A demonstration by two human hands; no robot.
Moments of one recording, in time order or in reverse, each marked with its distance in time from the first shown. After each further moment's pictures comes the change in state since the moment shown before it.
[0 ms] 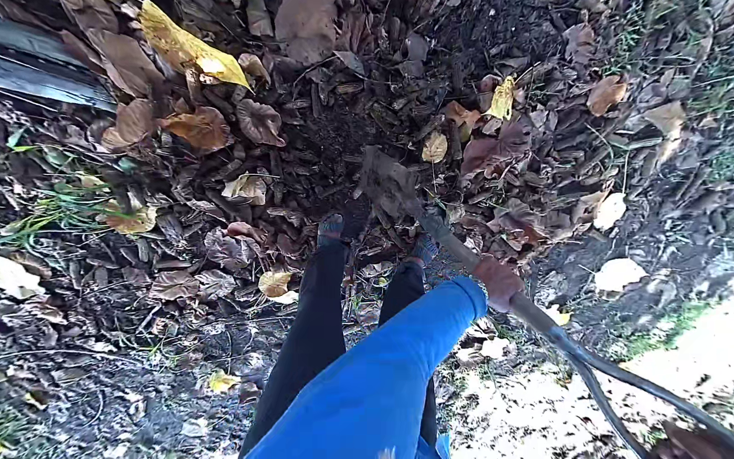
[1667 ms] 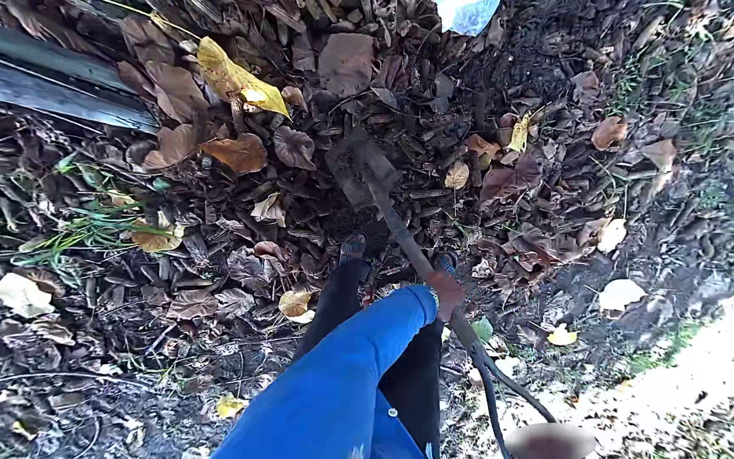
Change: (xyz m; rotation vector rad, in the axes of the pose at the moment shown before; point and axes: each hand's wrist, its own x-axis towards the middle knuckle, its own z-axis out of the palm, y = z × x) left_hand -0.162 -0.113 -0.016 0.153 -0.194 -0.069; right_hand -0.174 0.069 0.137 0.334 -0.189 0.506
